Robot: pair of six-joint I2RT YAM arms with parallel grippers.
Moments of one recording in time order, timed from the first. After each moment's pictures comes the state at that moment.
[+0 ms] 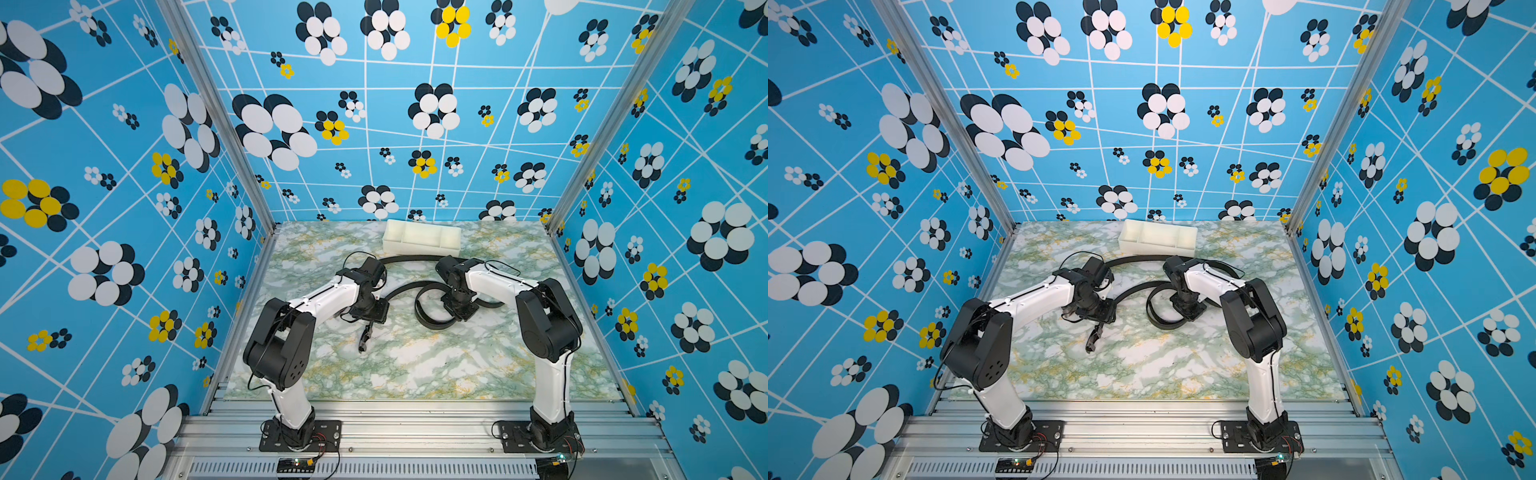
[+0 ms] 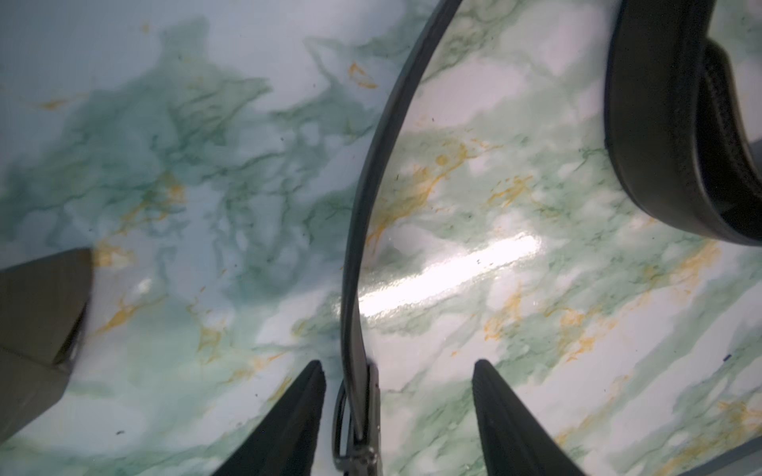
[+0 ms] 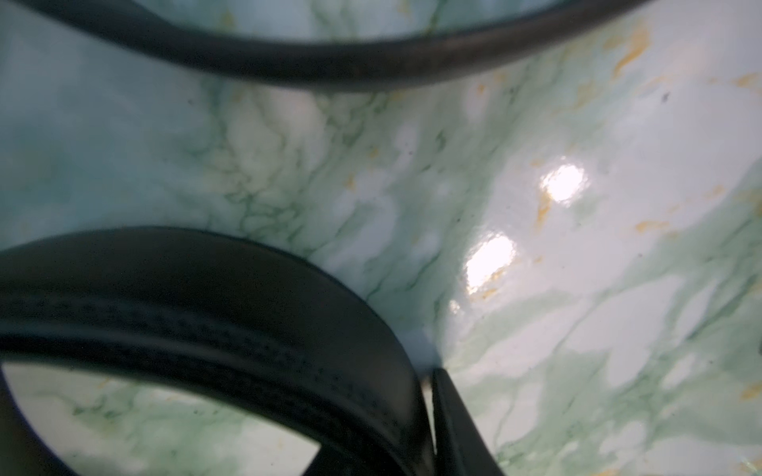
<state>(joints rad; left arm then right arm) -0.47 1.80 1.23 -0.77 0.13 -0.19 0.51 2.04 1.45 -0.97 0.09 1.32</state>
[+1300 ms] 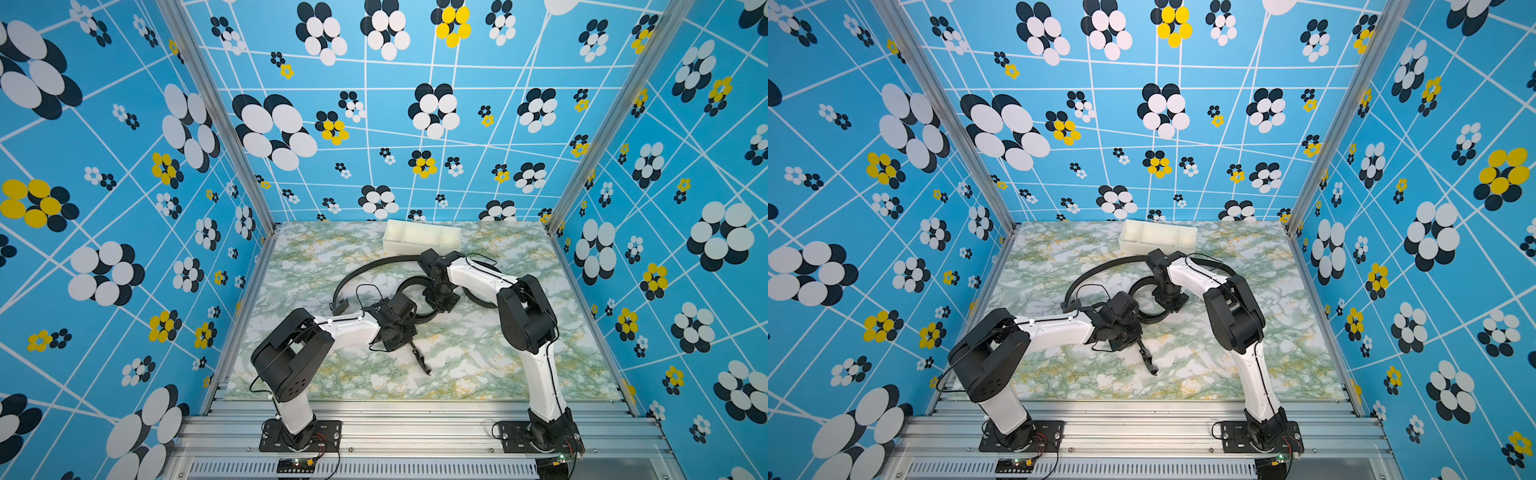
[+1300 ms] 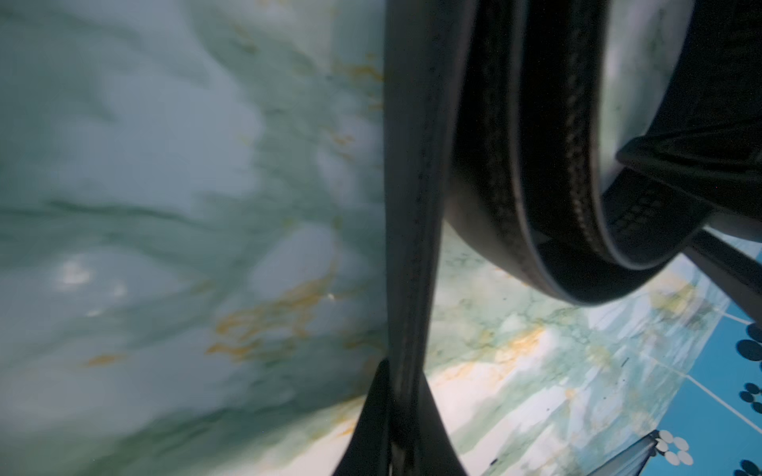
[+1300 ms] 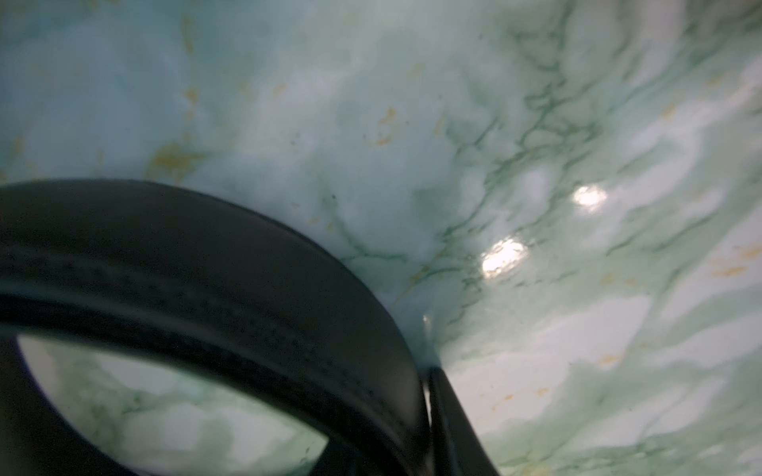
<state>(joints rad) -0.80 1.77 0.93 -0.19 0.12 -1.25 0.58 2.20 1.71 -1.03 0.03 1.21</state>
